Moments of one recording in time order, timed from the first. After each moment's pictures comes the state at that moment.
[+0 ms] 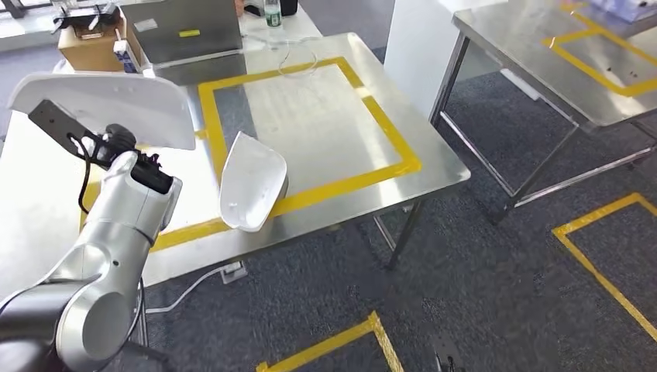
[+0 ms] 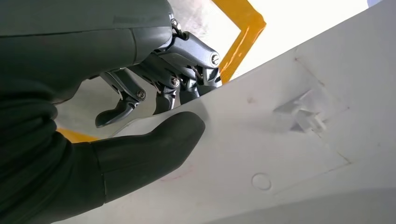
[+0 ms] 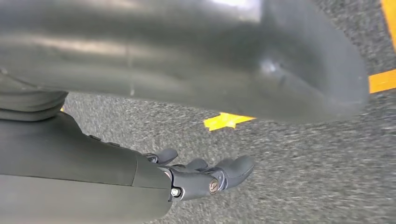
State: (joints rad) left arm -1.00 -0.08 -0.06 -0.47 0.55 0.86 -0.36; right arm -0.18 0.14 -0.68 -0.19 0.98 -0.11 -0.09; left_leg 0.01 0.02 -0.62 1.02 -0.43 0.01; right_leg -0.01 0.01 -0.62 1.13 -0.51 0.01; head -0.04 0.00
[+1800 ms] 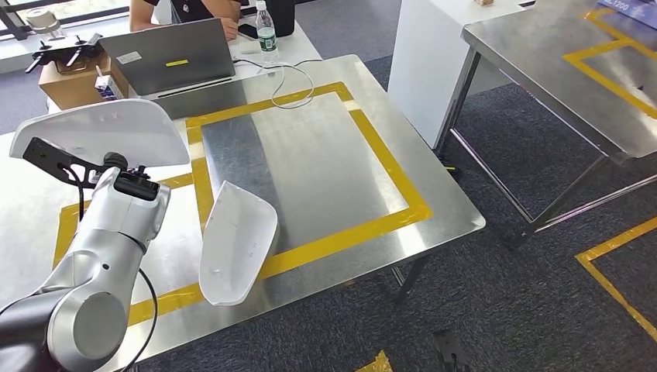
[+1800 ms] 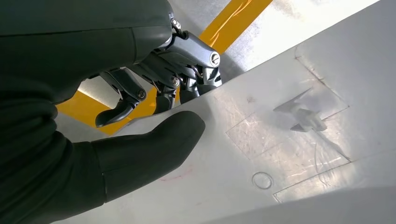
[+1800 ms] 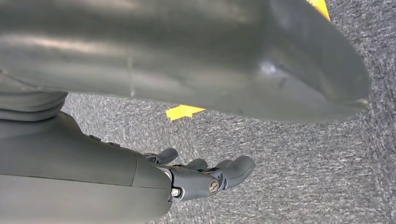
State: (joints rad) left arm -0.97 -0.04 0.08 -0.45 0.68 0.86 -0.34; right arm -0.18 0.13 -0.68 -0.19 0.98 -0.12 -0.09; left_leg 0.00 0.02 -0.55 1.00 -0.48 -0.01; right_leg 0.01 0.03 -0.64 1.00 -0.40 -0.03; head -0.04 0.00
